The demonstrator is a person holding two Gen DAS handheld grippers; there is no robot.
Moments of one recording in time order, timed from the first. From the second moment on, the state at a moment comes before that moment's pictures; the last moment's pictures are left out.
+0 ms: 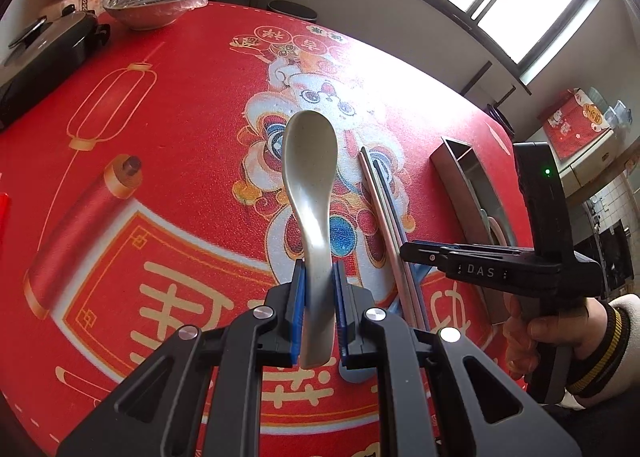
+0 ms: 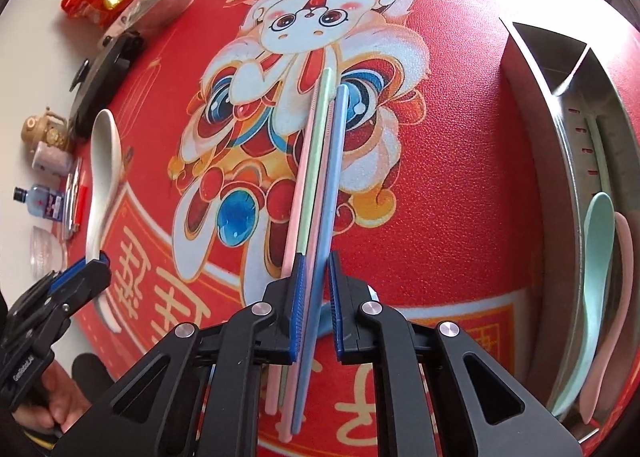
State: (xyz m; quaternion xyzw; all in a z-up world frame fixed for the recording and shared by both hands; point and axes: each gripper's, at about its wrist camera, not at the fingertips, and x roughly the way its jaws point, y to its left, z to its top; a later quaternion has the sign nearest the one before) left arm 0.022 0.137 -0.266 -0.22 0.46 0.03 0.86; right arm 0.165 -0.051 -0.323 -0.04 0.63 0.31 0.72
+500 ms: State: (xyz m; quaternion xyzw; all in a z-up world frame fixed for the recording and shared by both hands) left arm 0.022 0.130 -0.269 -0.23 0.46 0.02 0.86; right arm 0.162 -0.058 -0.322 -0.03 0.63 0.29 0.72
